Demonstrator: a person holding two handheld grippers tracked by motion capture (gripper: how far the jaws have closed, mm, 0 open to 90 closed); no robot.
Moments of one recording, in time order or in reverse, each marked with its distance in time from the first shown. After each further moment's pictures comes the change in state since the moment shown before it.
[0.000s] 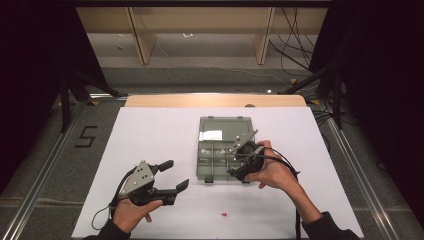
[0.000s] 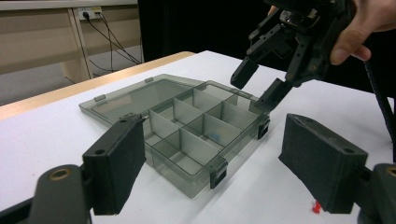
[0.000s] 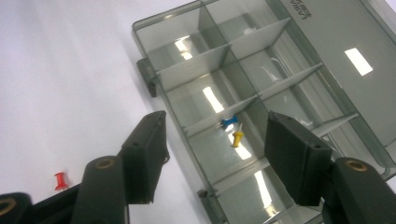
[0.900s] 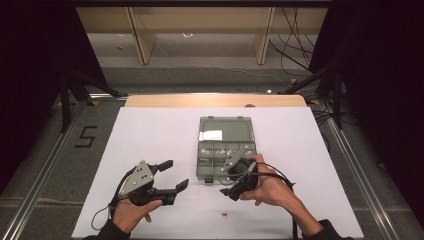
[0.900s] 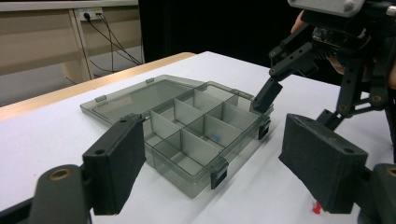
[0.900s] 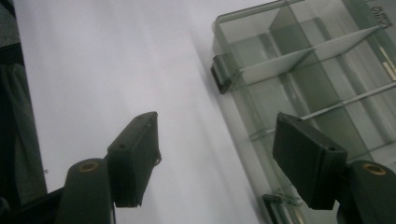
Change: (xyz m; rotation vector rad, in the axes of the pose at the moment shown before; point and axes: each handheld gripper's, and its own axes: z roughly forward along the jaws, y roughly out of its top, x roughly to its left) left arm -0.001 -0.001 0.000 -0.014 -0.002 -0.018; right arm 0.044 -0.004 0.002 0.011 0.089 -0.087
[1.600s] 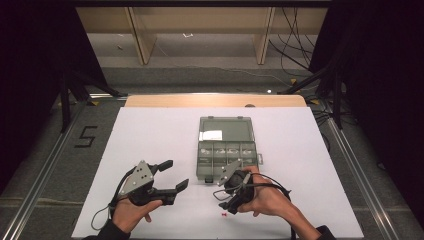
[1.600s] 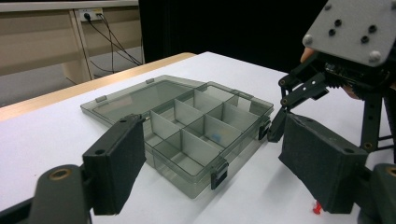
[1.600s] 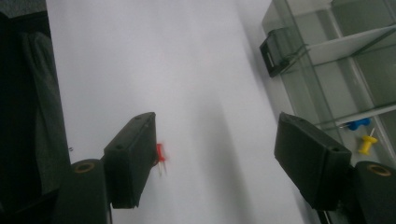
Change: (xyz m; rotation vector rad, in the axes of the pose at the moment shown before) left arm 0.001 0.001 -0.001 0.010 0.004 0.020; right arm 0.021 -0.008 0.017 0.064 0.057 -0.060
